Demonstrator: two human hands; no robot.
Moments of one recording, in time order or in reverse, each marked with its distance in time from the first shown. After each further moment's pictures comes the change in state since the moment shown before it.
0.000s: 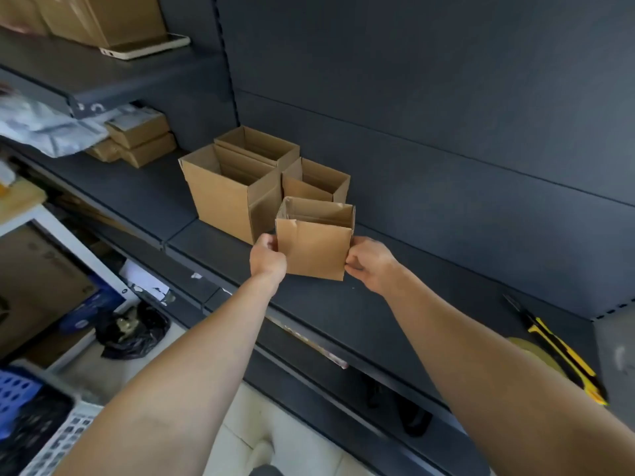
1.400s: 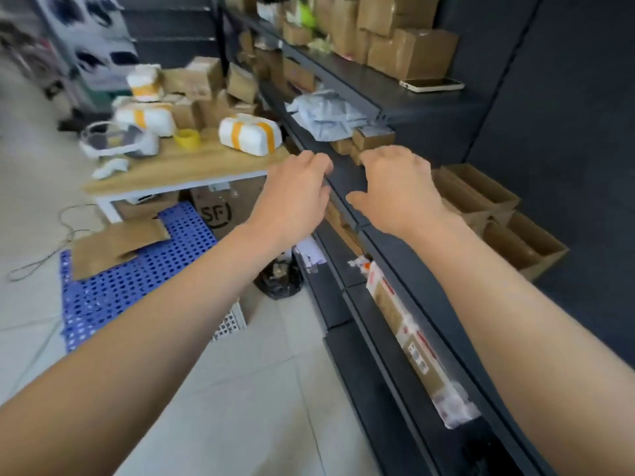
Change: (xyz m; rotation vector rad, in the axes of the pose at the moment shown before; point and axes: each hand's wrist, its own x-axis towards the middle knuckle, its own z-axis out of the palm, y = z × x) left_hand -0.168 0.054 -0.313 0.829 0.475 0.591; right_hand -0.230 -0.089 0.233 -1.372 -0.069 -1.422
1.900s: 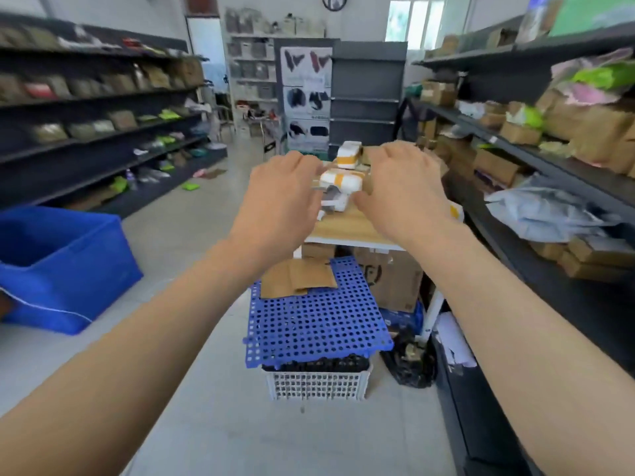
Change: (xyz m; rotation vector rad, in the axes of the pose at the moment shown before) left_hand -0.145 -0.232 -0.243 0.417 0.368 -0.339; right_hand 0.091 -0.352 -0.027 0.149 0.322 -0.450
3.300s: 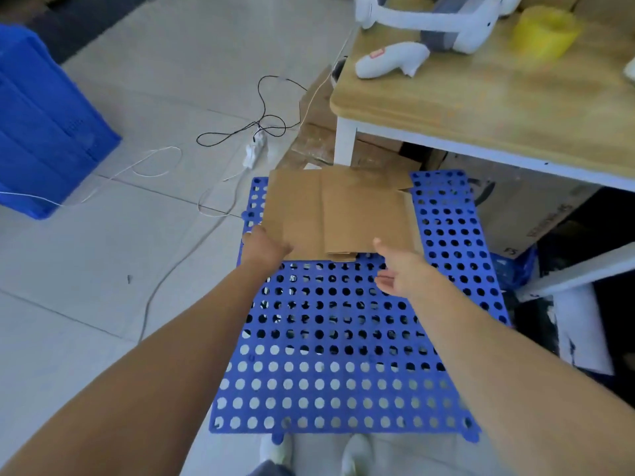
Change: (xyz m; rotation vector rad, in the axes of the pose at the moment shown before) left_hand -0.051 -0.391 0.603 -0.357 -0.666 -1.388; right_hand 0.088 0.006 0.733 1.040 -1.040 1.545
